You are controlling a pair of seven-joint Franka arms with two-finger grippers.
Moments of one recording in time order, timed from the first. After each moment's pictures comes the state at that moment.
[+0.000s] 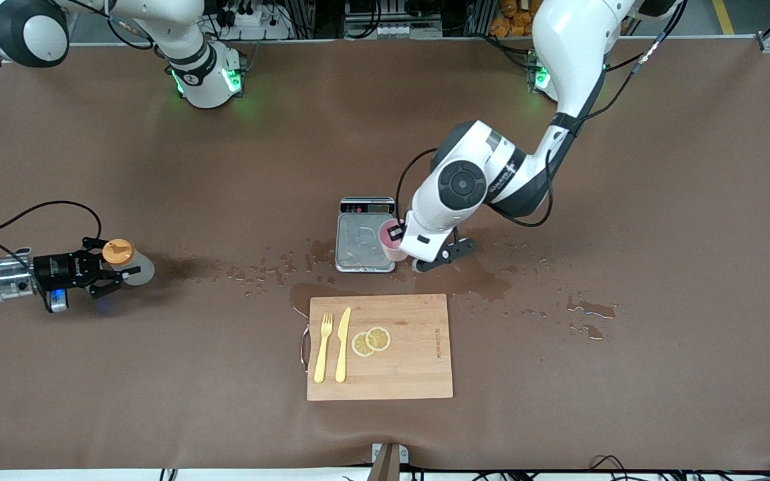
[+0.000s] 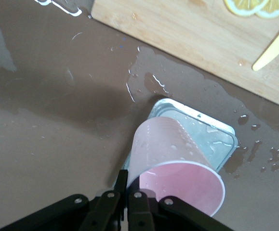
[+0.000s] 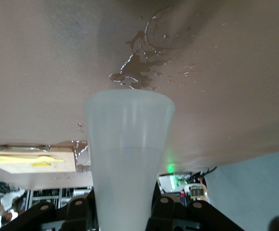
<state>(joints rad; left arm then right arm) -0.56 0.62 -0.17 -1.47 -0.18 2.06 -1.02 -0.46 0.81 0.09 -1.35 0.64 1.42 0.77</state>
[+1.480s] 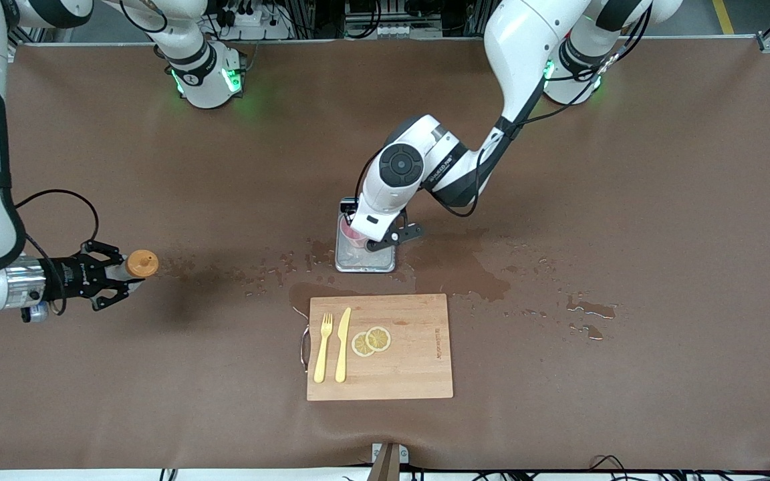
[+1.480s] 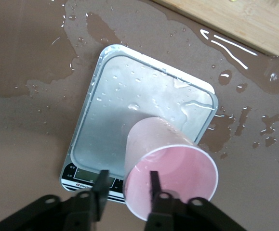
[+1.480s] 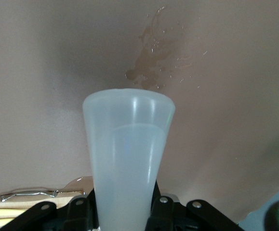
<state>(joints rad) -0.71 0.72 -0.16 -1.44 -0.18 2.20 -1.08 -0.22 0.62 0.09 -1.35 0.37 1.56 1.17</state>
